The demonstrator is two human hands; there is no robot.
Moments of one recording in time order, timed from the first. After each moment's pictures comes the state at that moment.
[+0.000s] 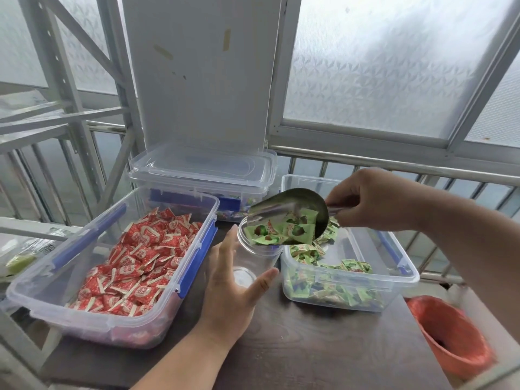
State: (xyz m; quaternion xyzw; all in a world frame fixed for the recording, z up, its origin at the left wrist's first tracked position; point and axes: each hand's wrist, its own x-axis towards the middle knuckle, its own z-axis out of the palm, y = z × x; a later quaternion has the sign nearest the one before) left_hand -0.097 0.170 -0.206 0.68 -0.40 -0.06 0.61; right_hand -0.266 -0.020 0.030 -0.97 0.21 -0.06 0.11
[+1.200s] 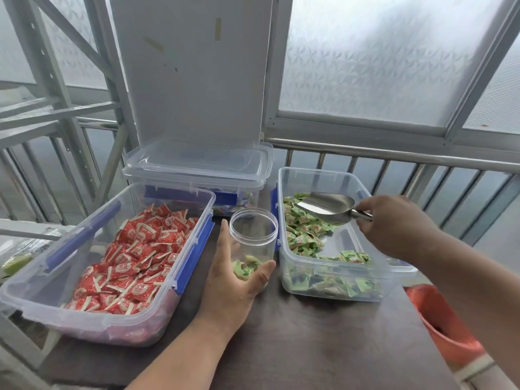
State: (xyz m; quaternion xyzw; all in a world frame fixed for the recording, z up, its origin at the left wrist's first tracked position) left_hand -0.094 0.167 -0.206 0.67 -0.40 -0.11 0.62; right_hand -0.294 -0.042 -0.045 -0.88 0.46 -0.11 0.00
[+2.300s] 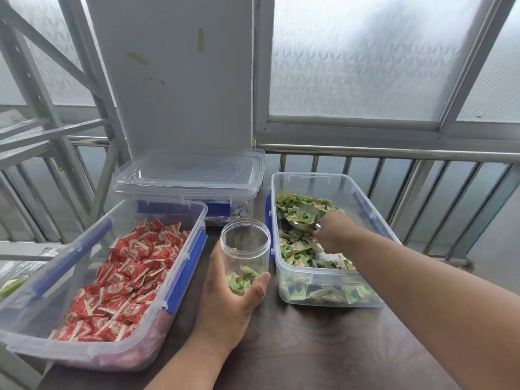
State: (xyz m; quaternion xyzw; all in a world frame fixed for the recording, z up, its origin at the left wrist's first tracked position) left_hand -0.097 0.164 -0.206 0.66 -0.42 -0.10 0.62; right_hand -0.217 -0.064 -0.100 -0.81 0.54 -0.05 0.22
